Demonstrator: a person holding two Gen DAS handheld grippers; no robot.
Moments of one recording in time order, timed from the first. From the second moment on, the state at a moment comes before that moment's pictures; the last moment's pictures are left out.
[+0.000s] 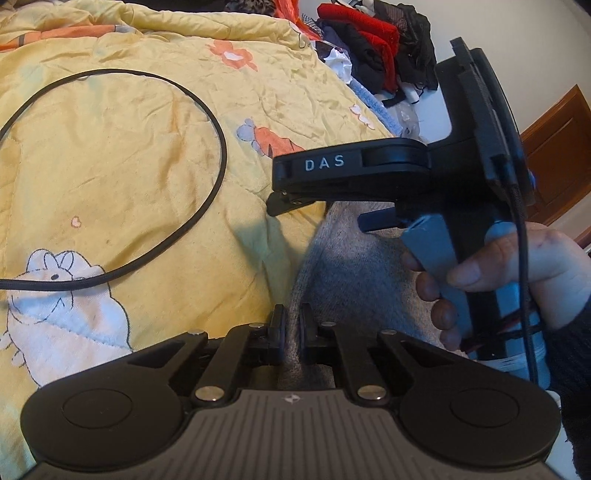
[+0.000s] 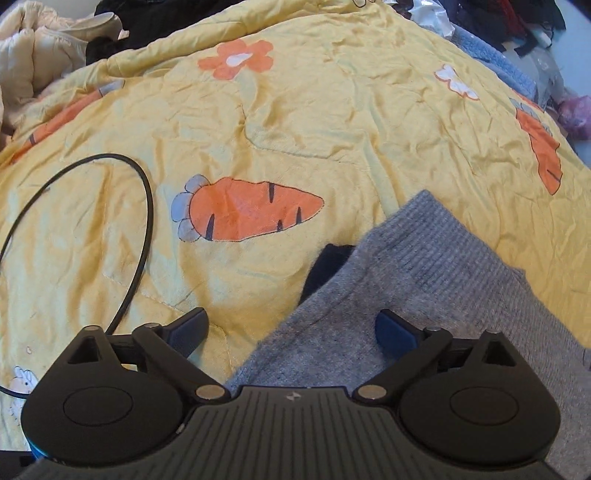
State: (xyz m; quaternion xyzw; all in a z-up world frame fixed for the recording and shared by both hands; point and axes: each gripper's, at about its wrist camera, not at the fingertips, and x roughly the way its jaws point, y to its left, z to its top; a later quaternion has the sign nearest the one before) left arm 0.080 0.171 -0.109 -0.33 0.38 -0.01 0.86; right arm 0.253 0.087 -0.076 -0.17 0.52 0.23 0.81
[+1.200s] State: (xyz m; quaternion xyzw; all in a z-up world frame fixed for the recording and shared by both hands) left arm 0.038 0.163 -0.121 -0.53 0.33 0.00 0.78; right arm 0.274 0.020 -0.024 0.01 0.51 0.28 0.81
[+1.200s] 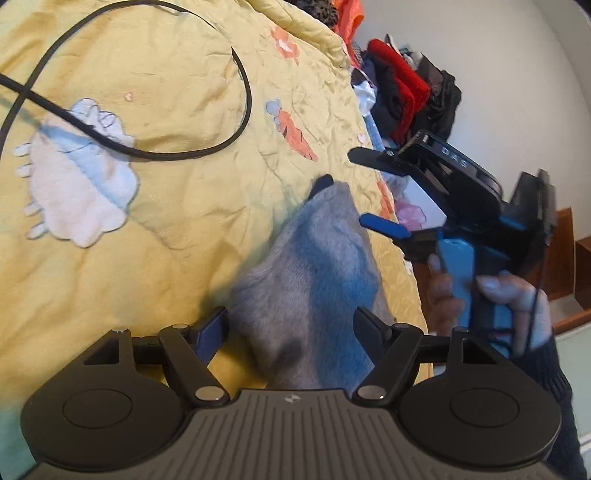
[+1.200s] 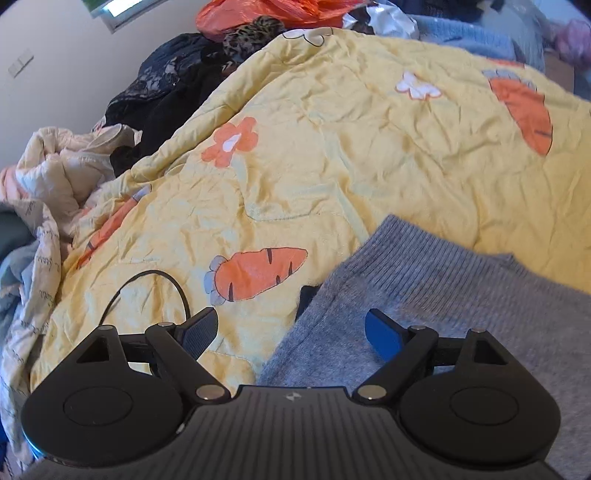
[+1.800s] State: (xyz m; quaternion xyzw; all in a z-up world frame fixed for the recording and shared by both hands) left arm 0.026 0.035 -0.061 -0.07 0.27 -0.05 0.96; right arm 0.282 0.062 -0.058 -0.20 0.57 0.25 0.76
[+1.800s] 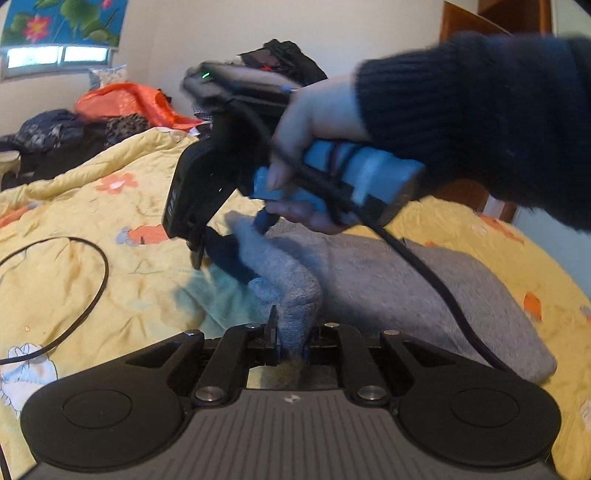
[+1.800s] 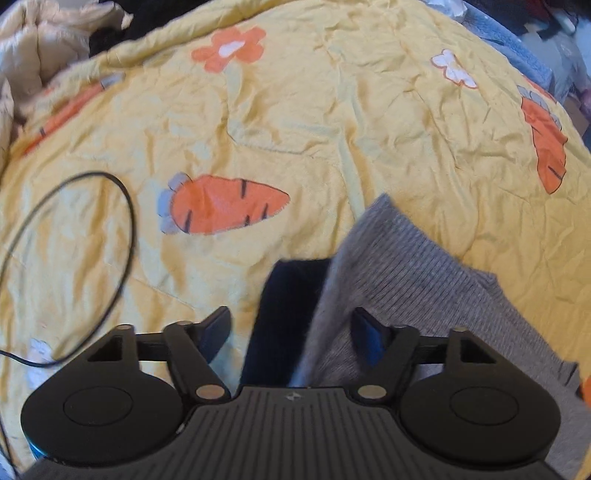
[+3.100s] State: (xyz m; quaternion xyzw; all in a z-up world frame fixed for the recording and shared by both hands) left arm 0.030 -0.222 -0.102 0.18 0.27 -0.23 0.92; right arm 0.252 -0.374 -0.092 0.28 0.45 0.21 0.82
